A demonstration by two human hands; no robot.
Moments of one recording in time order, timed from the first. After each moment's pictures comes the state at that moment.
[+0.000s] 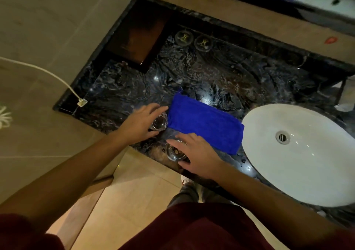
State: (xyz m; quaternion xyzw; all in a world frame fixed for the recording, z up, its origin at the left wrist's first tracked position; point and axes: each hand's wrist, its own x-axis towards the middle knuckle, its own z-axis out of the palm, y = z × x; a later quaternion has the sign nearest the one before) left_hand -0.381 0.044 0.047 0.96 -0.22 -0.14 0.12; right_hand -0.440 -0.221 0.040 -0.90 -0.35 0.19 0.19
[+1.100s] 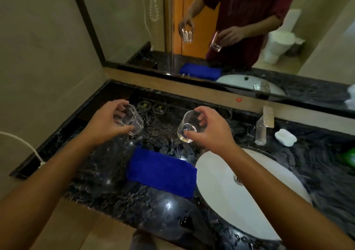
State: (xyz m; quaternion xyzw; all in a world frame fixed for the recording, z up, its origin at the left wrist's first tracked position) left_hand -0.309 -0.036 0.208 0.93 -0.13 0.04 0.35; right_hand -0.356 -0.380 0.211 -0.92 -0.05 -0.07 0.38
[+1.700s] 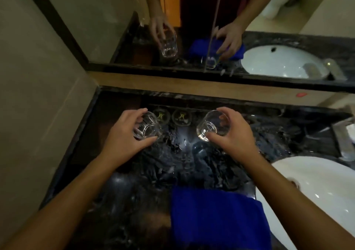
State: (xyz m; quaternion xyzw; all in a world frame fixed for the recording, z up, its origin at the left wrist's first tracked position) left_hand -0.097 0.044 0.109 0.91 -0.22 0.00 0.36; right_hand -0.172 -0.276 0.111 -0.92 0.10 -0.05 0.38
